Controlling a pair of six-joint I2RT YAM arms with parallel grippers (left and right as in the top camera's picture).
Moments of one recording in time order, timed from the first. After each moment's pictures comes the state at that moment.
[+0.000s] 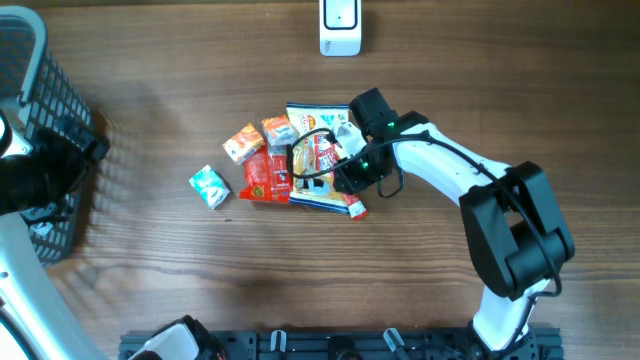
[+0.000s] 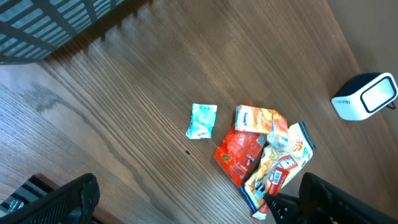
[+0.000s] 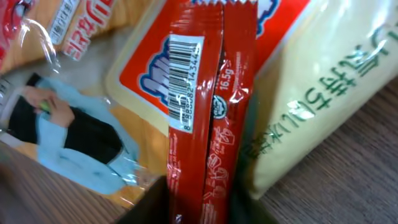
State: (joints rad) left arm 0.50 1.34 1.79 -1.59 0.19 -0.42; right arm 0.49 1.97 1.25 -0.66 -0.40 -0.06
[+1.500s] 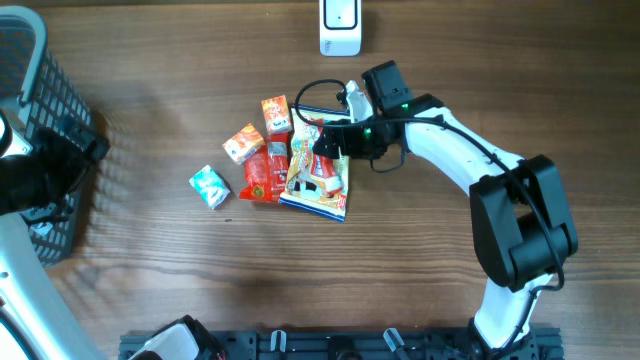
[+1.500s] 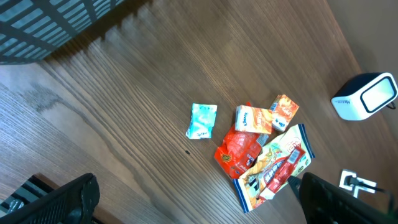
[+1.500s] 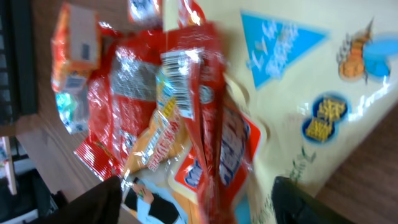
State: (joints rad) left arm 0.50 1.34 1.79 -1.59 0.19 -0.42; right arm 0.41 1.99 1.33 -0.53 -0.59 0.31
